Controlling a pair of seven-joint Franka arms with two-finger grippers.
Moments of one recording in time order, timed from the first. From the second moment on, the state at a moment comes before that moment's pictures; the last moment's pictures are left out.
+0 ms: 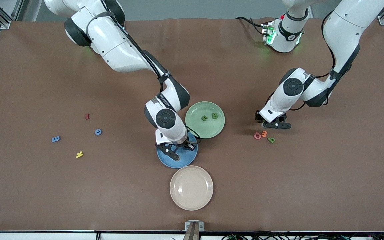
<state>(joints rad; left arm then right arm) 0.30 0.47 -0.57 -2.31 0.60 2.68 -0.67 0.59 1.00 0.07 -1.18 0.03 2.30 1.23</state>
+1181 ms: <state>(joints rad) 0.30 0.46 -0.58 -2.30 0.60 2.69 -0.70 0.59 1.01 0.06 -1.17 0.03 2.30 1.23</state>
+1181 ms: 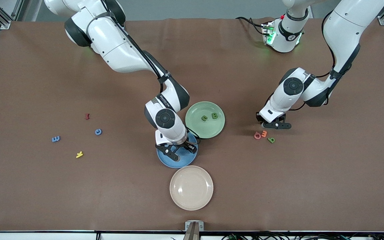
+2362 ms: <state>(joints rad) 0.03 0.52 -0.71 -2.03 0.51 2.42 -1.12 0.14 0.61 0.04 -1.43 -0.01 1.90 0.52</state>
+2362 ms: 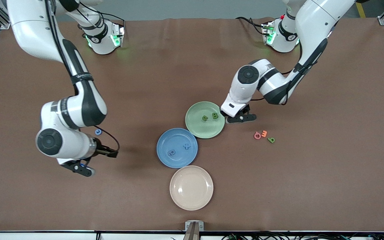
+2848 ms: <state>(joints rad) -0.10 0.63 -0.71 -1.88 0.47 2.40 -1.24 -0.11 0.52 0.04 -1.70 -0.05 2.16 0.00</state>
